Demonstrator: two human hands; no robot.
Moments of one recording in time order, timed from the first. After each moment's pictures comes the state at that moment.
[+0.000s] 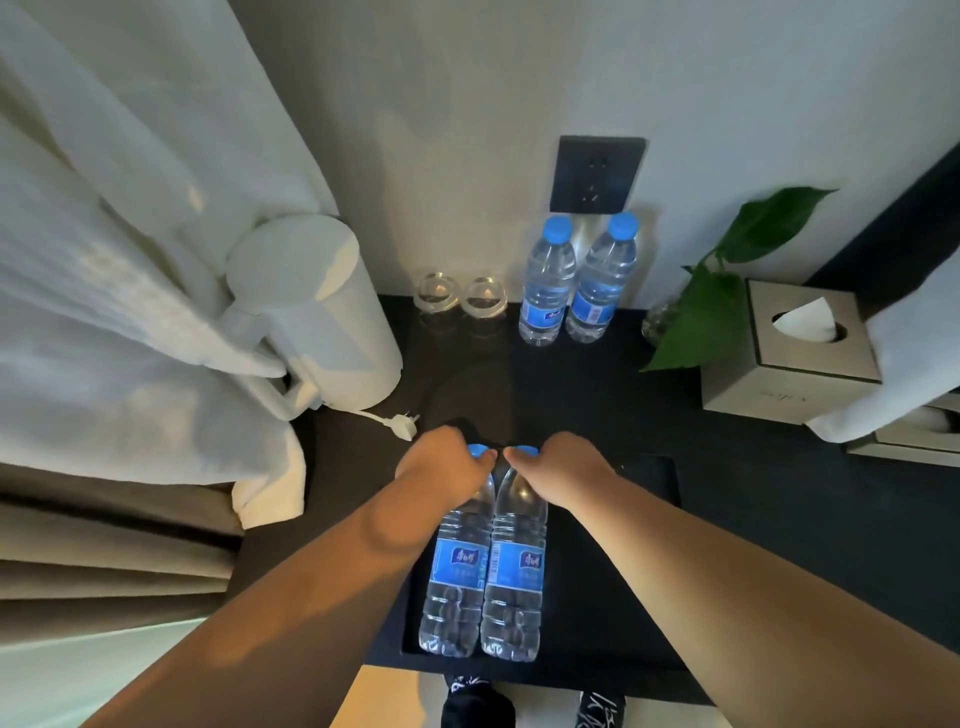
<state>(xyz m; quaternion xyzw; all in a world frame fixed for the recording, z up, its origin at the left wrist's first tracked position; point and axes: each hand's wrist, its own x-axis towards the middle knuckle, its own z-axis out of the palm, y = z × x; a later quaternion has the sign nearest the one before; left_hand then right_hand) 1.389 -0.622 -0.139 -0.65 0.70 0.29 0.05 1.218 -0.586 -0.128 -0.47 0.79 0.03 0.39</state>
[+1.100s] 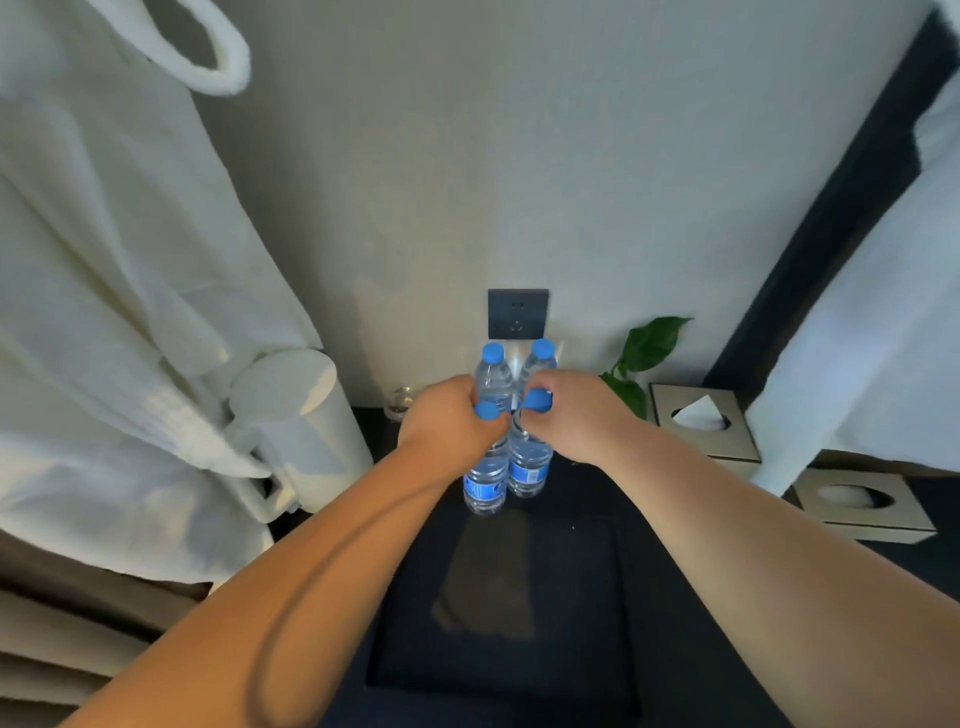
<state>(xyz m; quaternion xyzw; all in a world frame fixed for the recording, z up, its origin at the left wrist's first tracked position) 1.307 -0.665 0.049 -0.59 0.74 0.22 -0.23 1.124 -0.629 0.063 -0.65 0.71 -0.18 0.21</state>
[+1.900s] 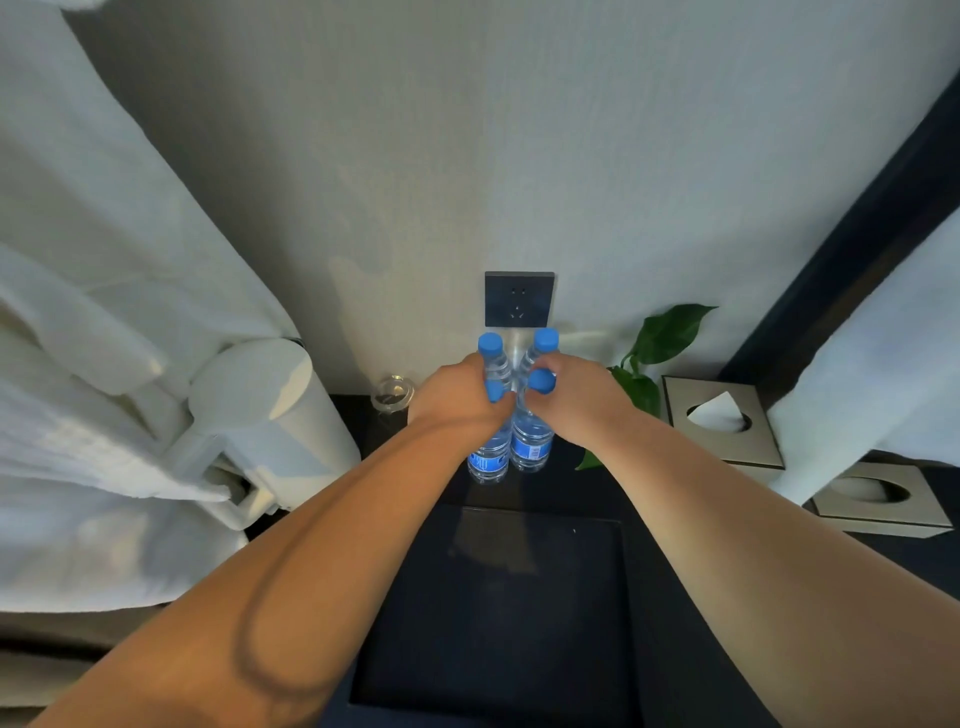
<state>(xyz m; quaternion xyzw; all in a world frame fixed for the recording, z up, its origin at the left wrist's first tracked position) 1.273 -0.723 0.011 -0.60 0.77 0.18 -0.15 1.104 -0.685 0.014 -0.61 0.73 -0.19 0.22</state>
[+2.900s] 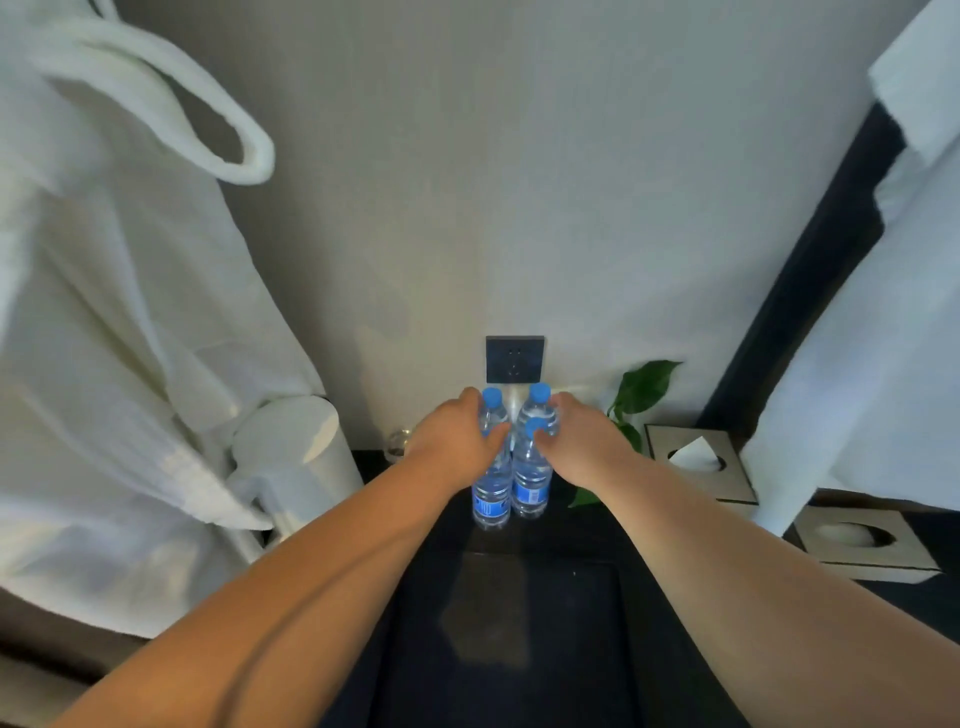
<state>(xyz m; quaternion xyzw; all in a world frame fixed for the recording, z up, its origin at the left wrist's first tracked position) 1.297 -0.708 0.049 -0.56 0.80 0.14 -0.15 1.107 -0.658 0.045 -0.60 0.75 -0.19 0.19</state>
